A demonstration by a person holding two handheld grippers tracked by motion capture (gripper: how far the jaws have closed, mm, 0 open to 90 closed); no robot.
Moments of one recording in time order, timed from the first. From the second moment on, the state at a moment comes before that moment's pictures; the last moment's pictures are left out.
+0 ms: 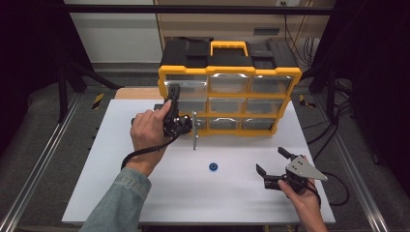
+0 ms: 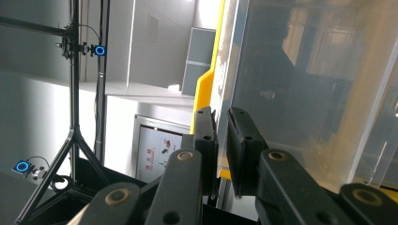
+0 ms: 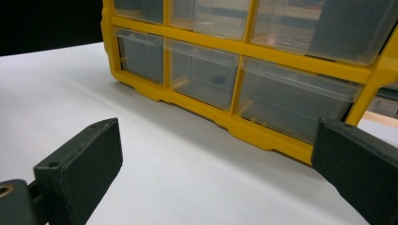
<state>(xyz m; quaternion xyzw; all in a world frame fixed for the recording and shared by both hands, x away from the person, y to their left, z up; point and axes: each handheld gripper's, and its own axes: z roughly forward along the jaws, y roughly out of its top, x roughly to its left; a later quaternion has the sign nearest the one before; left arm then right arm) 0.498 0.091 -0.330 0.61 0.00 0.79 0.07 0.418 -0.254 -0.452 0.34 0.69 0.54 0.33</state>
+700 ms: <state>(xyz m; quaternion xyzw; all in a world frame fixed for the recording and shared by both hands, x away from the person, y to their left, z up) 0.493 0.090 -0.329 0.61 0.01 0.79 0.07 0.418 -0.253 -0.452 0.34 0.69 0.54 0.32</state>
